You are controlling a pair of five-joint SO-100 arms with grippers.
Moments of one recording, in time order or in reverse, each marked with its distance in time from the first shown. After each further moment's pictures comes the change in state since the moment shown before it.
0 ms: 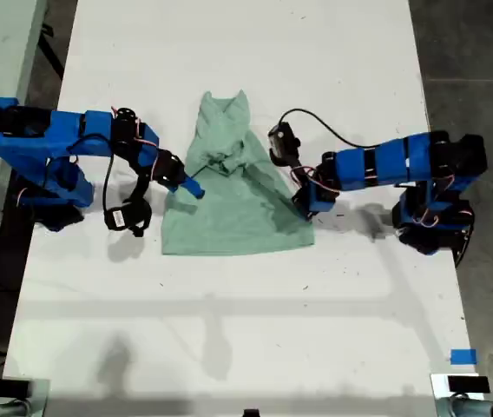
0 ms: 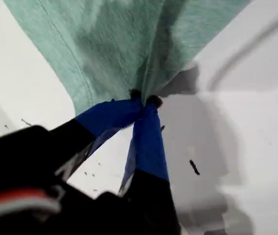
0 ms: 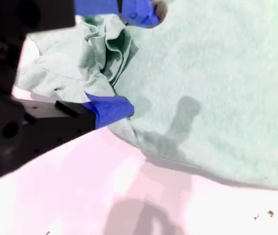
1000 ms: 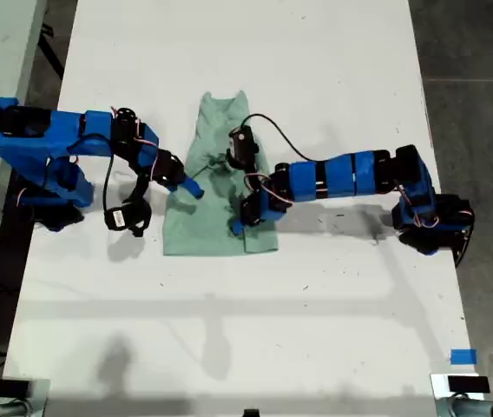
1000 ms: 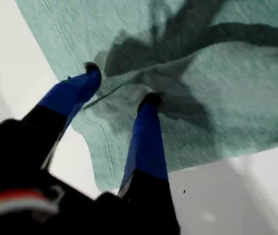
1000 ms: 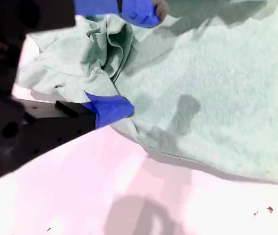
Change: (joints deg) arm 0 0.0 0.0 0.0 0.7 -0.4; arm 1 -3.2 -36.5 -44.0 -4.1 9.0
